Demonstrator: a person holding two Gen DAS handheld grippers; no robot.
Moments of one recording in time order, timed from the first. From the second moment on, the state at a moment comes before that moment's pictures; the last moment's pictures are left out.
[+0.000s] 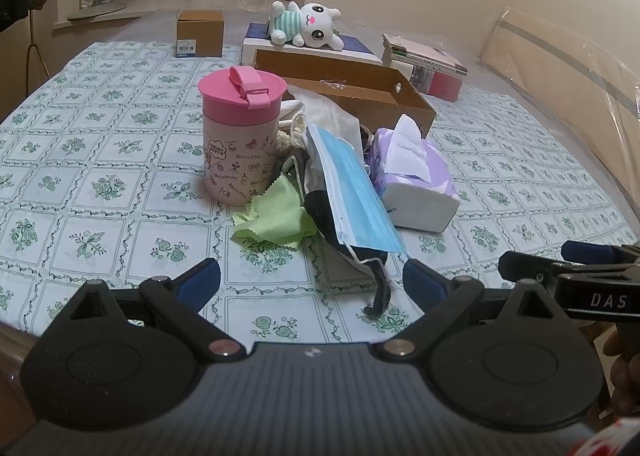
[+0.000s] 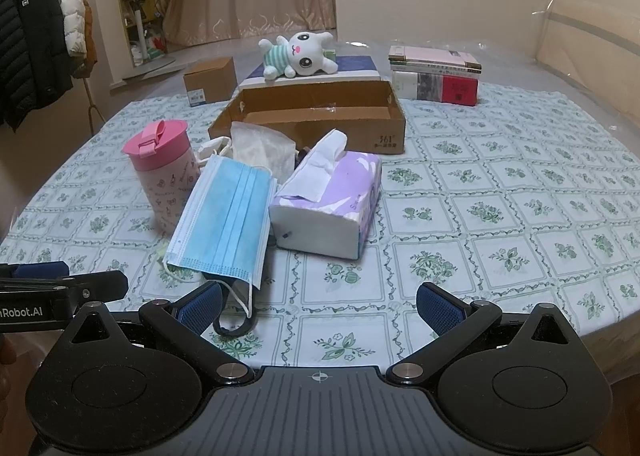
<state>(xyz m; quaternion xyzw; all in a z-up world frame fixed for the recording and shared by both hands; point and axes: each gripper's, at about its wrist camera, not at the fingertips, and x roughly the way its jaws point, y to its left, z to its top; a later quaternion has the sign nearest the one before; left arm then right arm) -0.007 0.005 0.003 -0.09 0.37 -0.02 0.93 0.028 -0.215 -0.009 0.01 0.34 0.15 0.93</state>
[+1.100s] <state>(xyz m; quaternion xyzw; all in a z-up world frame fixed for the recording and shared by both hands) -0.007 0.006 0.002 -0.09 0.37 -0.02 0.93 0.029 -0.213 -0.013 0.02 0.35 0.15 0.93</state>
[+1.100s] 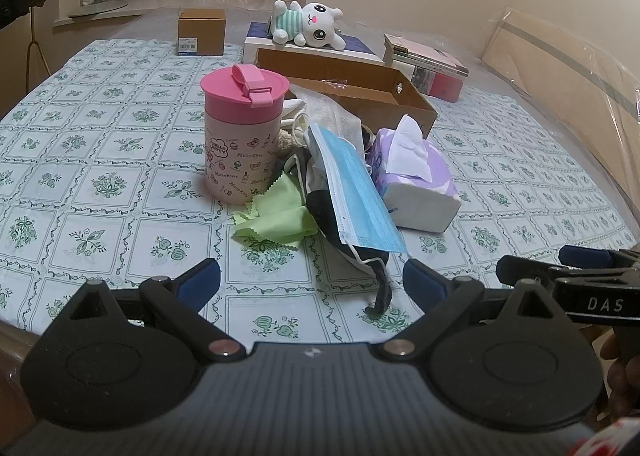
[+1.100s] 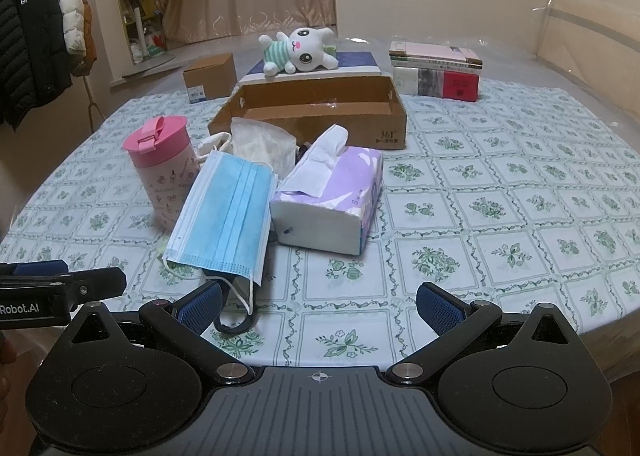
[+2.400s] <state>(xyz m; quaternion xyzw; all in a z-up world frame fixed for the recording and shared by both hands) 0.062 0.083 -0.036 -0.10 0.38 0.02 0.92 0.105 -0.162 -0.039 0.08 0.35 0.24 0.90</state>
